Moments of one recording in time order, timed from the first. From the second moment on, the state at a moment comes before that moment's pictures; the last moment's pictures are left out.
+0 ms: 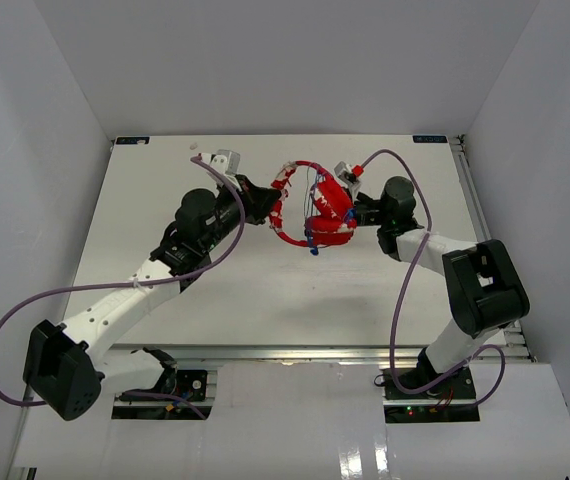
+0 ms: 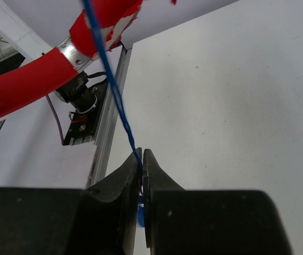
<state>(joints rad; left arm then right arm) -0.62 1.18 0.91 0.28 0.06 -0.49 0.36 1.64 0.85 0.90 -1.30 0.47</state>
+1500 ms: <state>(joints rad) -0.56 1.75 0.90 -0.04 -0.47 -1.22 0.41 2.26 0.89 1.20 -1.07 1.02</state>
